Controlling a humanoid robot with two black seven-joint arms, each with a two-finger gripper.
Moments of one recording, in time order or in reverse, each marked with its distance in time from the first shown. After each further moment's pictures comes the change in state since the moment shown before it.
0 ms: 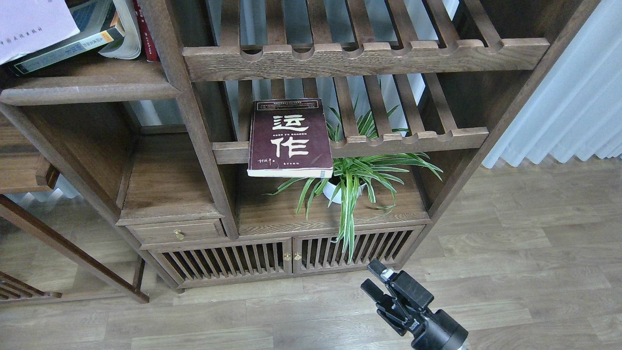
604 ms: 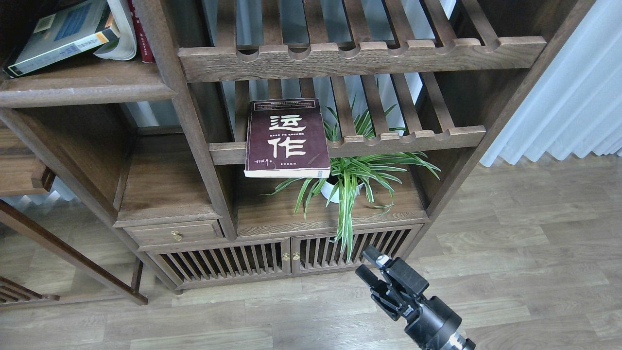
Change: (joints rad) left arm -0.561 -0.150 0.314 0.283 0.305 0.000 0.000; right arm 0.054 0.023 0.000 0.000 -0.001 0.000 0.037
